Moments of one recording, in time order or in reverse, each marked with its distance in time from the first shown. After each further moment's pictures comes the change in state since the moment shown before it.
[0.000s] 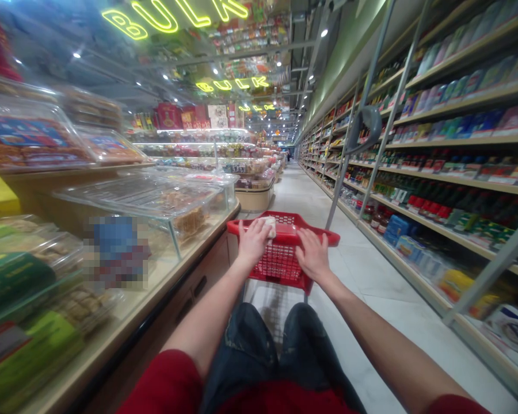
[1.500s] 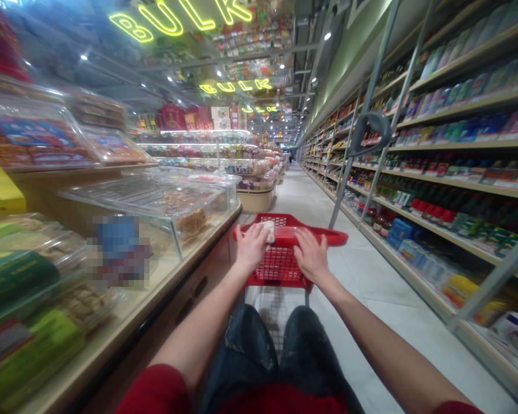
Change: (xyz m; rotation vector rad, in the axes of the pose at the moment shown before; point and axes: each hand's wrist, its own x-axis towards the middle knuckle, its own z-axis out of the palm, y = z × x) left_hand -0.013 0.000 -0.010 0.001 0.007 -0.032; right_hand 0.007 -0.010 -0.006 0.002 -0.042 -0.037
